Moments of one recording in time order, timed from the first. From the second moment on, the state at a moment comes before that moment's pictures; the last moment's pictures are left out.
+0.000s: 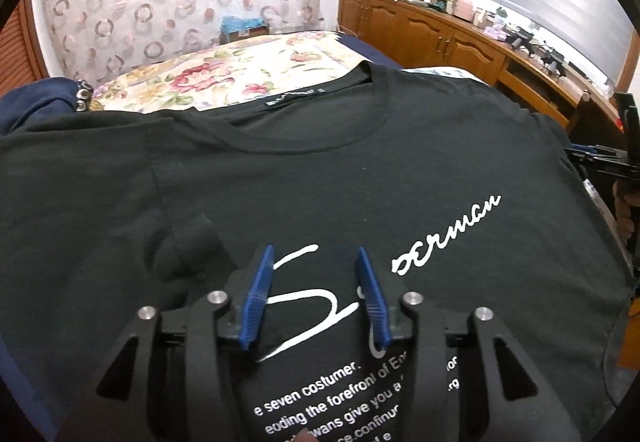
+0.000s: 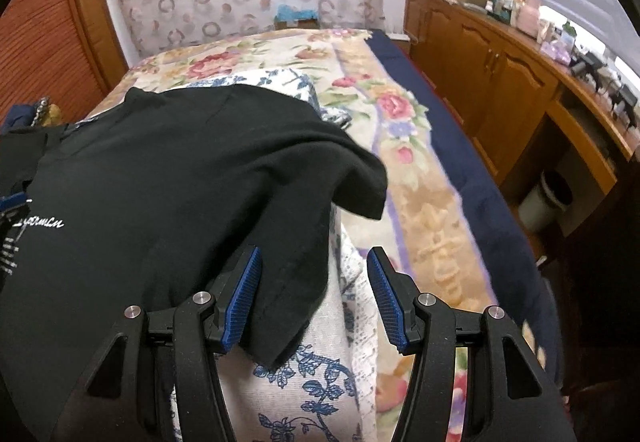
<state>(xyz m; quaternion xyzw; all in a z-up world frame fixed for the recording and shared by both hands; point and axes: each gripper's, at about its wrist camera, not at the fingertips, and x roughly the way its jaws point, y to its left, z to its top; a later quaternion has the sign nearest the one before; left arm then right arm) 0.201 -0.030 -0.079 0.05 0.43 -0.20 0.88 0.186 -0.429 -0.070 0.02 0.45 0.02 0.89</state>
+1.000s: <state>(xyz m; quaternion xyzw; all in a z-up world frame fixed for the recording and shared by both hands) 0.204 -0.057 -0.081 0.08 0.43 -0.23 0.87 0.201 -0.365 0.016 0.00 0.31 0.15 0.94</state>
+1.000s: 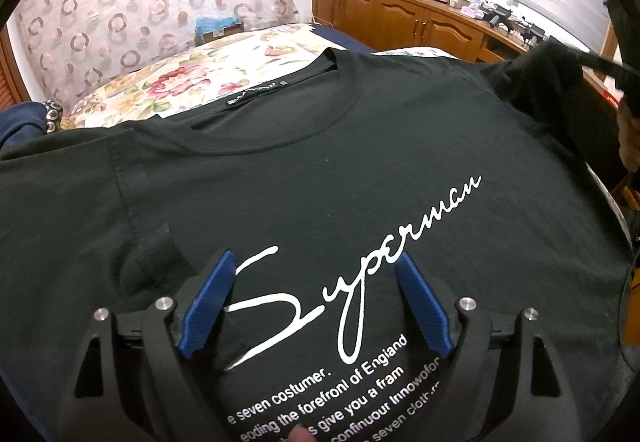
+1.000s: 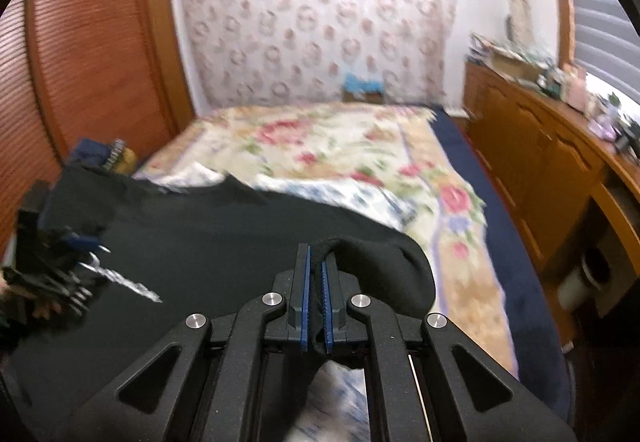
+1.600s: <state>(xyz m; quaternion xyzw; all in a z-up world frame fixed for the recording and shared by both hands) 0.204 -0.058 -0.081 0.09 0.43 -0.23 0.87 0.204 -0.272 -0.063 -0.02 0.43 0.24 0.87</state>
